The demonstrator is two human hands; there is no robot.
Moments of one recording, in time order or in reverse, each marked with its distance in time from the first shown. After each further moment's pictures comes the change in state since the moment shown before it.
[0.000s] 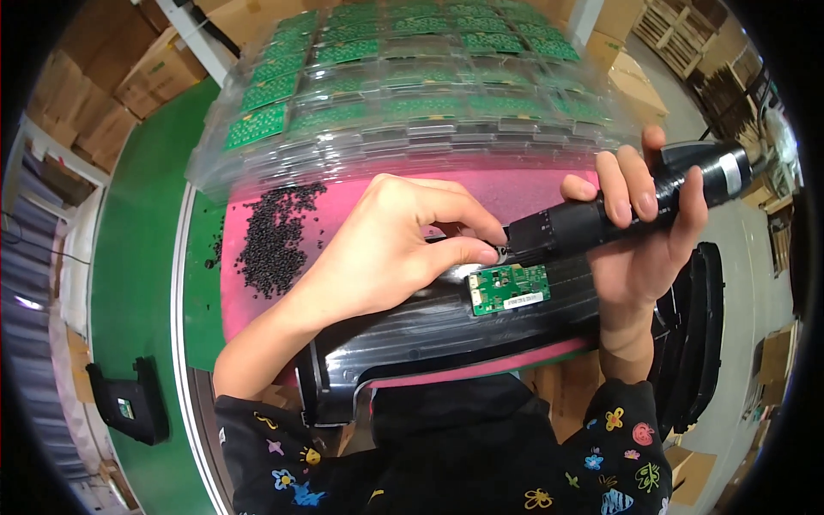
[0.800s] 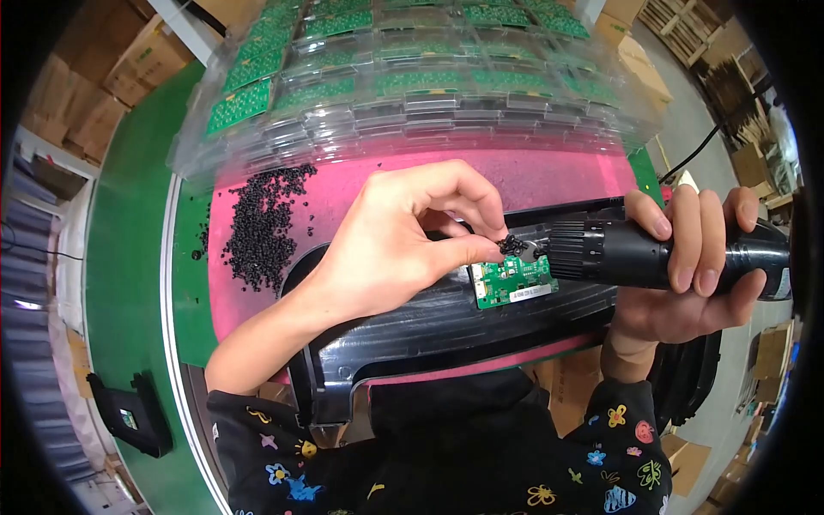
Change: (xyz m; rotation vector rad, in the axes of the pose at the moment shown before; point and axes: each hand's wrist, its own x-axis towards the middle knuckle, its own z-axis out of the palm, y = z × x) left_hand -0.003 -0.014 0.011 -0.325 0.076 -0.134; right_hand -0.012 -0.011 -0.005 -0.084 -0.196 -0.205
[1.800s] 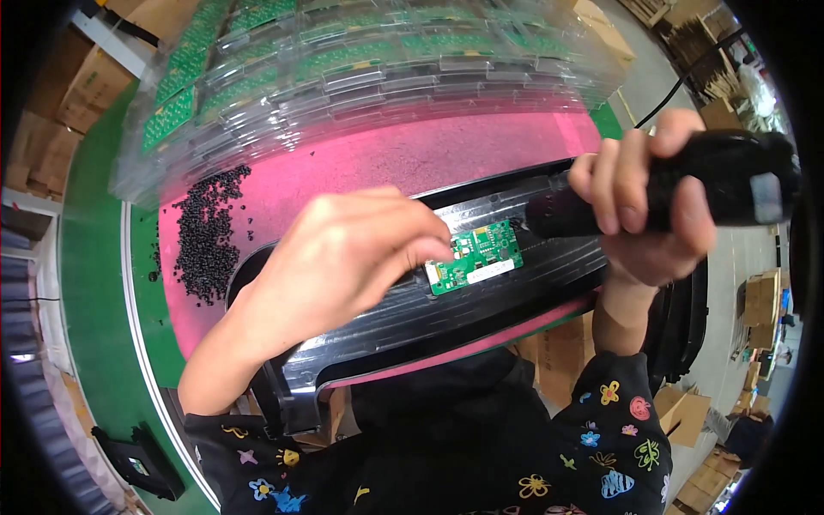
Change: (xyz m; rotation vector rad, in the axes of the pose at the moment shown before) left_hand 0.003 -0.019 -0.003 0.586 -0.204 0.316; right_hand -0.003 -0.006 -0.028 -0.507 0.010 0.169
